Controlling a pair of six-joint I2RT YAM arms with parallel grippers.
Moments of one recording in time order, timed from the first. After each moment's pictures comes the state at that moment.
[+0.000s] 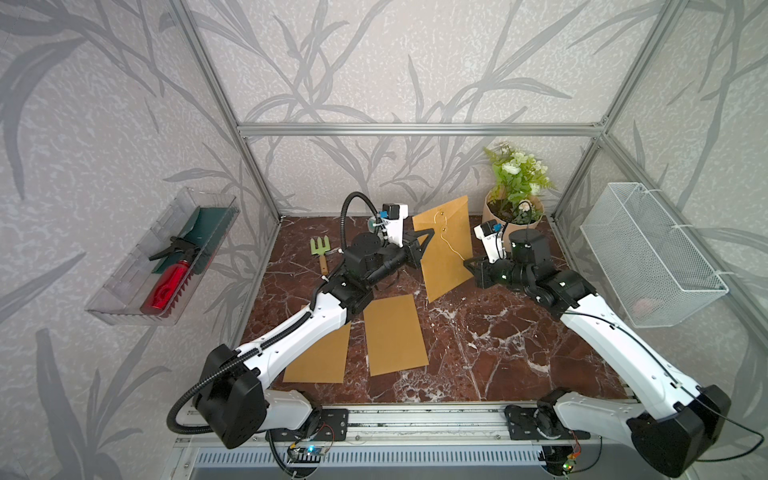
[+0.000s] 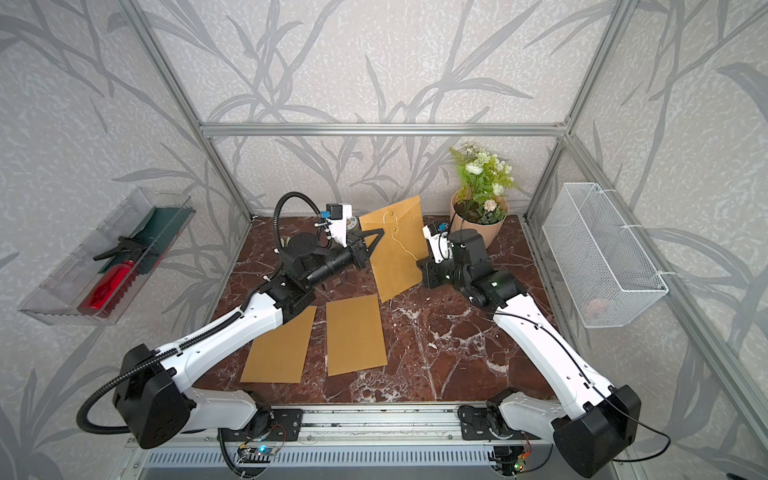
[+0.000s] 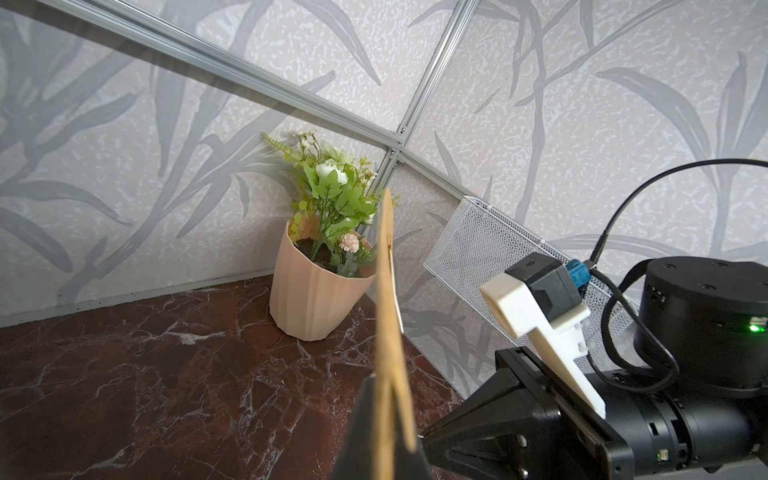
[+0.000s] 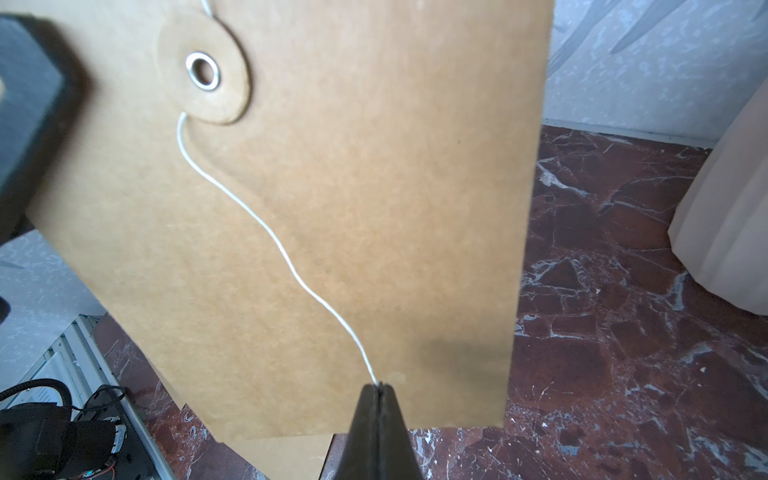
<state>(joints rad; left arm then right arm) -0.64 1.34 1.06 0.34 0.23 -0.48 0.46 1.19 1.17 -0.55 -0.26 0.19</state>
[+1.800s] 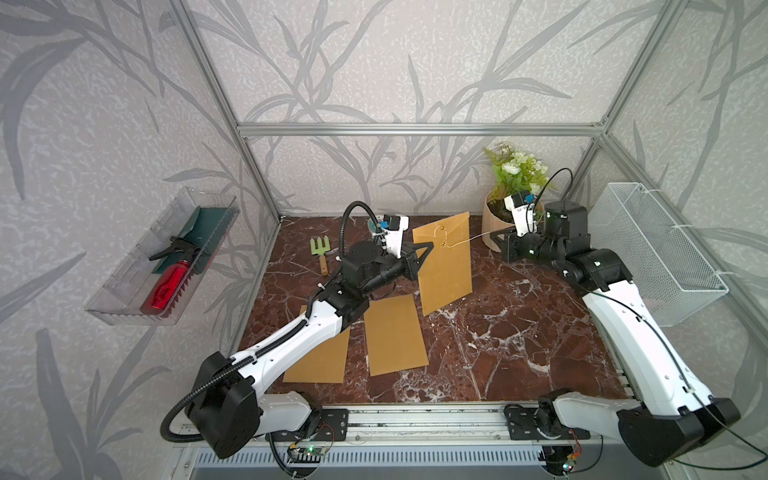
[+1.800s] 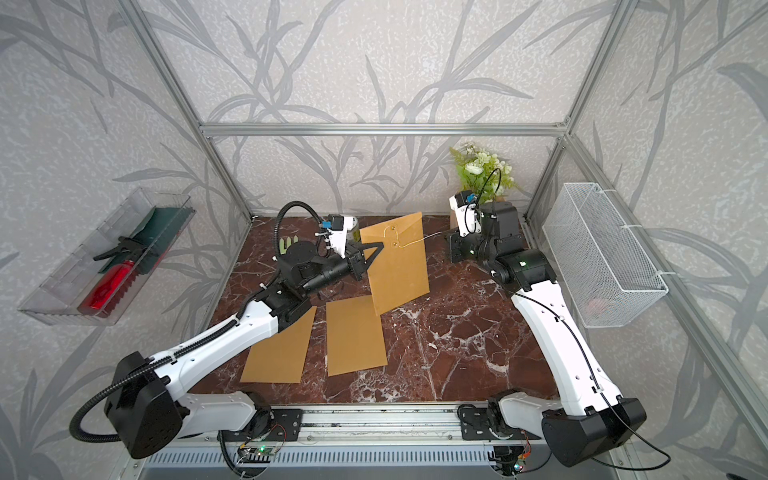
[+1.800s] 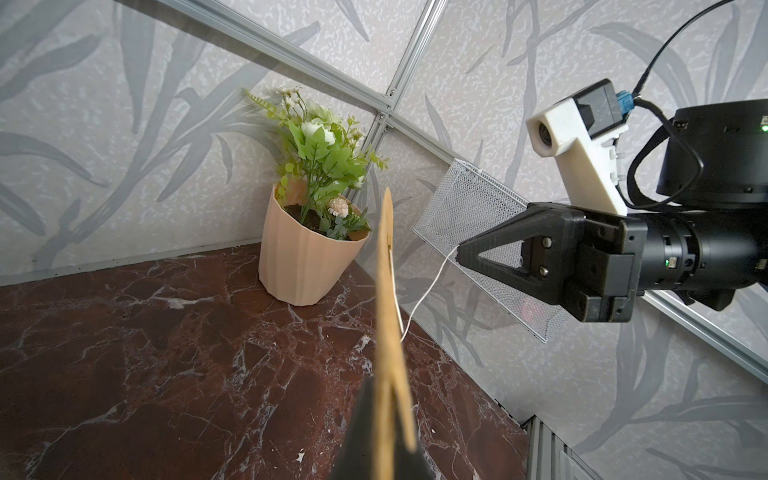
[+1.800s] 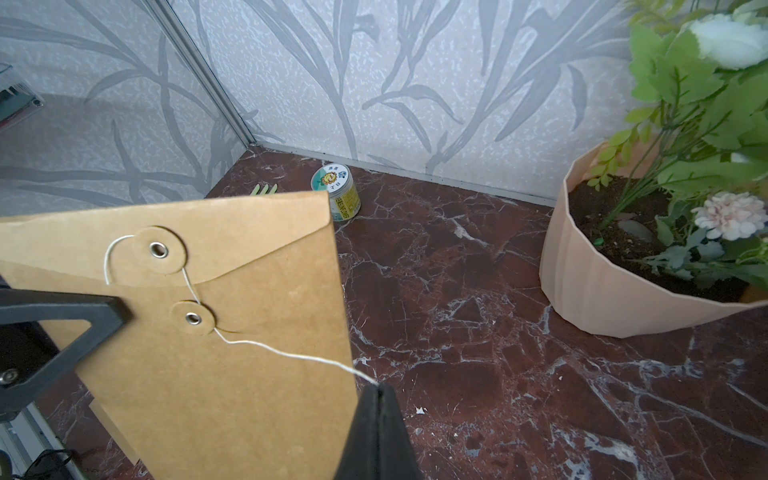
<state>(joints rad) -0.64 1.29 0.97 0.31 0.31 -0.47 0.28 1.24 1.45 -0.72 -0.27 0.09</state>
